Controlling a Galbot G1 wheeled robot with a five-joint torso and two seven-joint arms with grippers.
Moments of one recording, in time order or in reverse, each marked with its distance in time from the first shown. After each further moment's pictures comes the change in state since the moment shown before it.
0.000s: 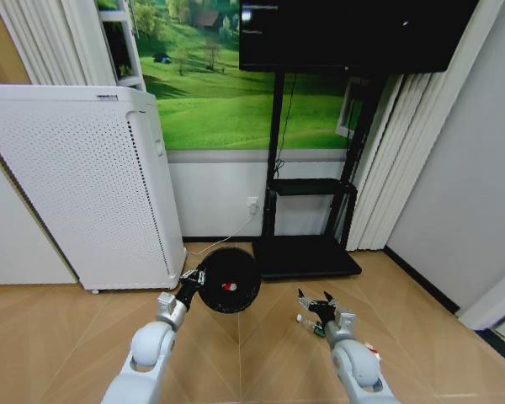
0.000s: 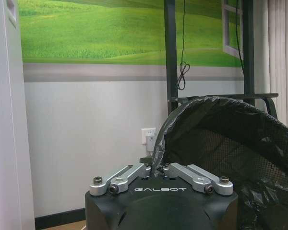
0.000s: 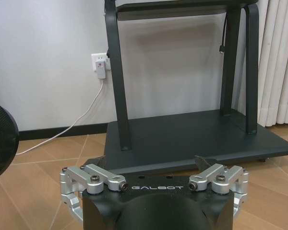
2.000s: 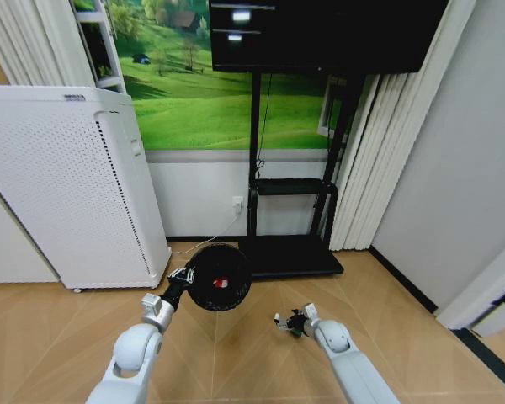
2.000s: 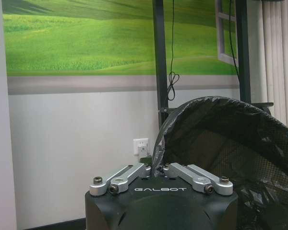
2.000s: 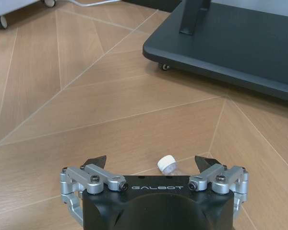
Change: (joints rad) left arm 0.039 0.032 -0.073 -0.070 -0.039 0.007 -0.004; right arm 0.381 -0.102 -0.242 -0.601 -0.322 -0.144 -0.534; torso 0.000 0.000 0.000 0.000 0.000
